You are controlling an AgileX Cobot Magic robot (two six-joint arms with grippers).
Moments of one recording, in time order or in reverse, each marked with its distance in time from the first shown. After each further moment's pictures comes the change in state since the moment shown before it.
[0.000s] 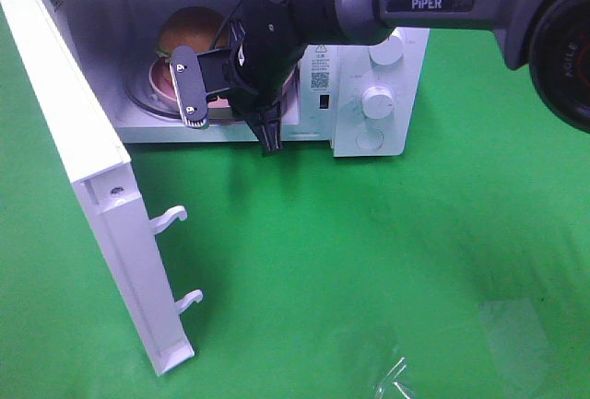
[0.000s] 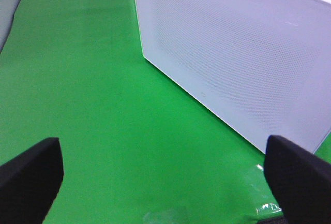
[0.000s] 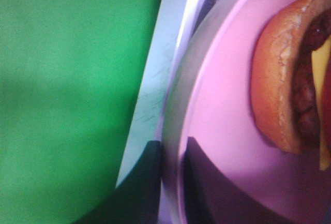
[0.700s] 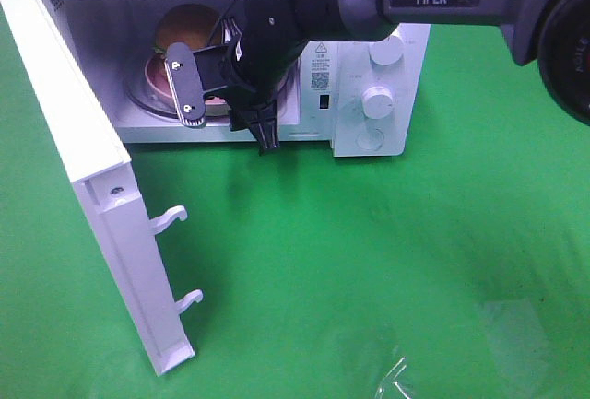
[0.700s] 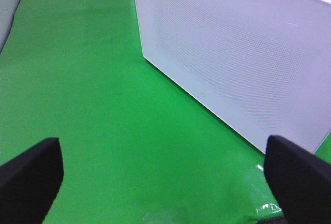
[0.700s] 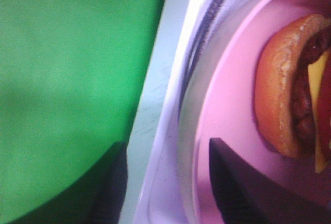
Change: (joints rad) left arm 0.000 0.000 0.000 0.000 0.000 0.000; right arm 0.000 -0.019 0.020 0.074 -0.015 -0.100
